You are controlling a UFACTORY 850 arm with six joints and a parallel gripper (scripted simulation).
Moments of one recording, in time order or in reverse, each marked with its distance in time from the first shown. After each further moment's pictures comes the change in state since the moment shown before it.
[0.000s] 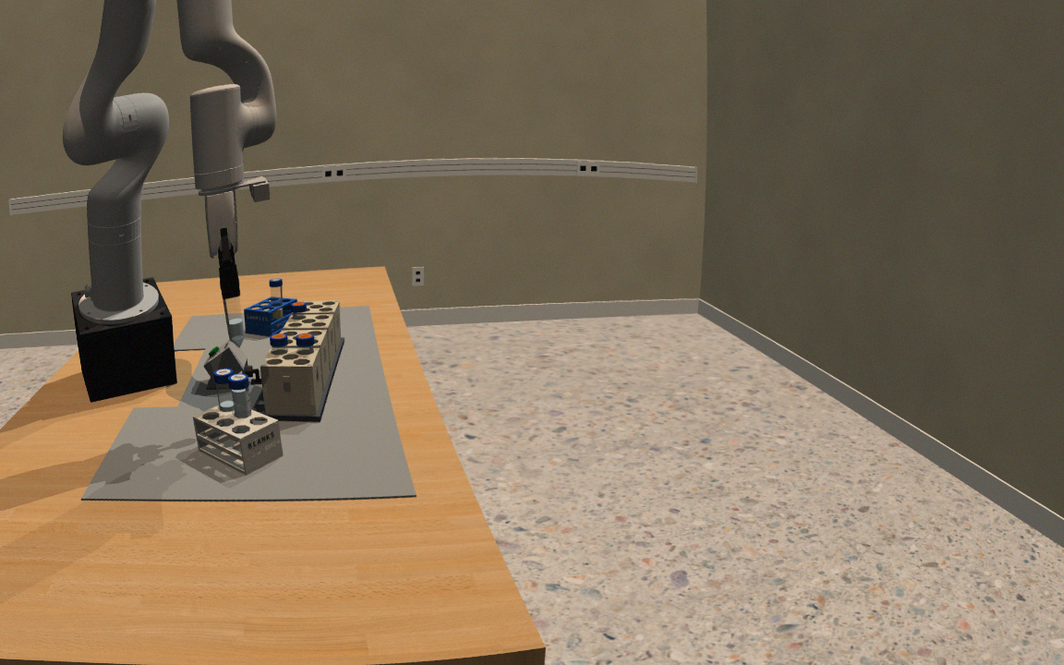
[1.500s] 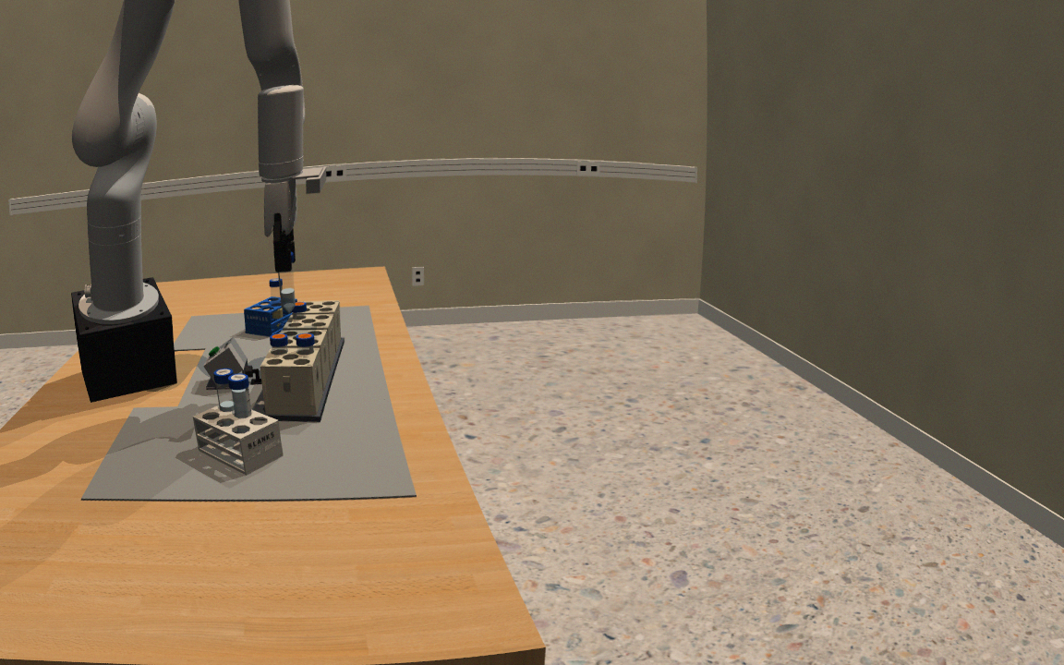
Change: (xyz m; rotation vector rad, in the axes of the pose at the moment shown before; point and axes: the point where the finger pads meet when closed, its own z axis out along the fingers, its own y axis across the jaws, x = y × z) arm 0.116 -0.158 0.018 0.084 -0.032 0.309
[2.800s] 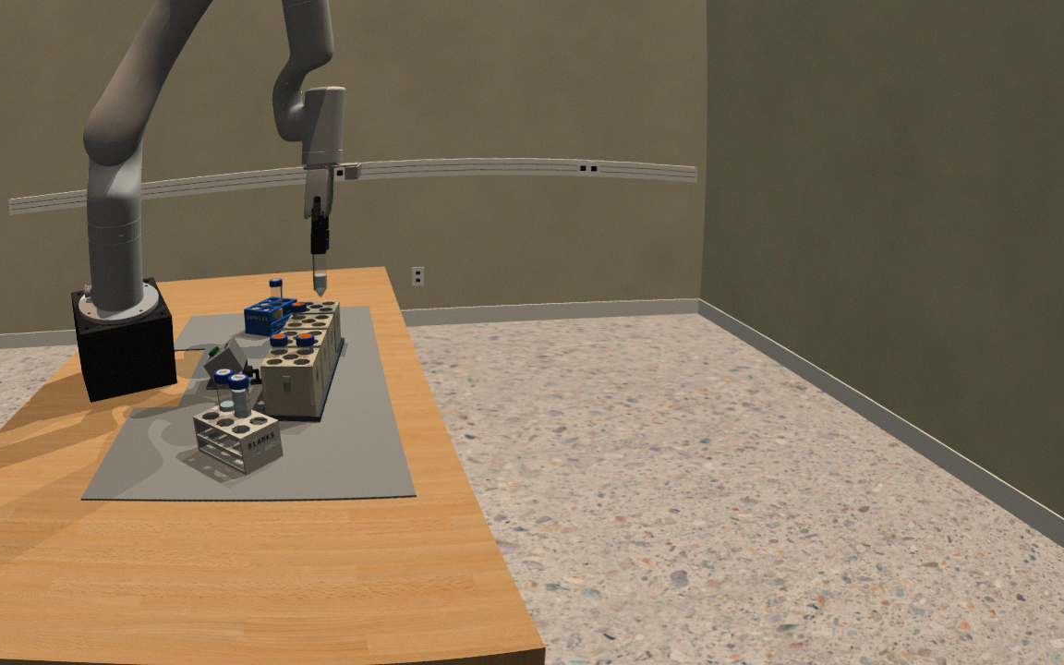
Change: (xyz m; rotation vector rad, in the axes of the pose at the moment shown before) arm 0.049 -0.141 0.024 -0.153 -0.022 0.011
